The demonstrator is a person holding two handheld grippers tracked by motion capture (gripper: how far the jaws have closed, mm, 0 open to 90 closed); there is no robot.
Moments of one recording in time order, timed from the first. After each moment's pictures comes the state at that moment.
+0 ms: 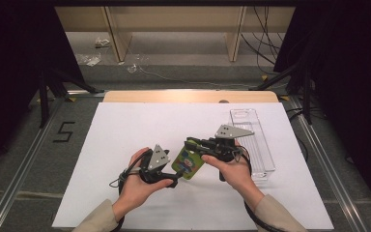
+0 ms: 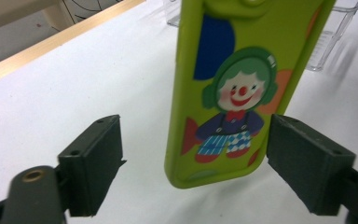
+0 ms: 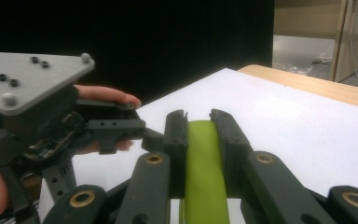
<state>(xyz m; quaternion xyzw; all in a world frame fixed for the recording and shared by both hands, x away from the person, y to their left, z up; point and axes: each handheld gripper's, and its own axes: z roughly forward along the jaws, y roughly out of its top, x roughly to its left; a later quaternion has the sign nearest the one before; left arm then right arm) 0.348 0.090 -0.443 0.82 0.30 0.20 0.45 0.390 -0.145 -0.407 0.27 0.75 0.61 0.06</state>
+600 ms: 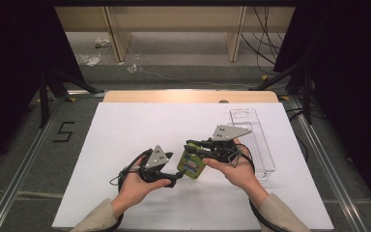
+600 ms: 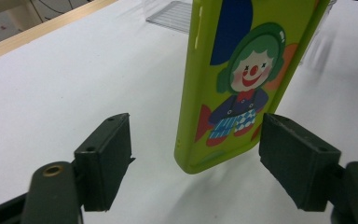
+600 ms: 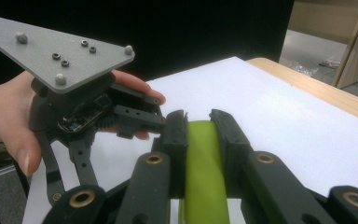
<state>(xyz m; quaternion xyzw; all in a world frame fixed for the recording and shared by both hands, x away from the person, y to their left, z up) 0.357 0.094 -0.456 0.83 0.26 0.15 0.47 0.387 -0.144 -0.396 0.20 0.80 0.57 0.08</state>
